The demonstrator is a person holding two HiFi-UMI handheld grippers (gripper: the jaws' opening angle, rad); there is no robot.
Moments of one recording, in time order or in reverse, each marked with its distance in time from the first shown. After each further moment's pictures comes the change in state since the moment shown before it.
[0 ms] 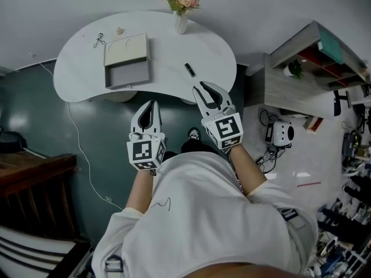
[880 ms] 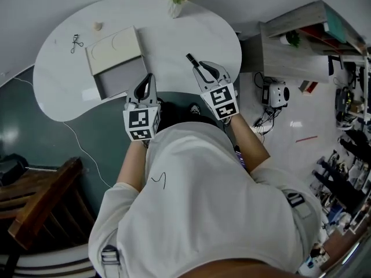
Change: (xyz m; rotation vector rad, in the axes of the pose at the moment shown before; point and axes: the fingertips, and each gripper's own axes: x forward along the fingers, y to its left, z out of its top) left arm 0.165 0.099 -0.042 0.048 0.216 -0.238; right arm 0.147 -0.052 -0.085 0.013 0.392 -0.133
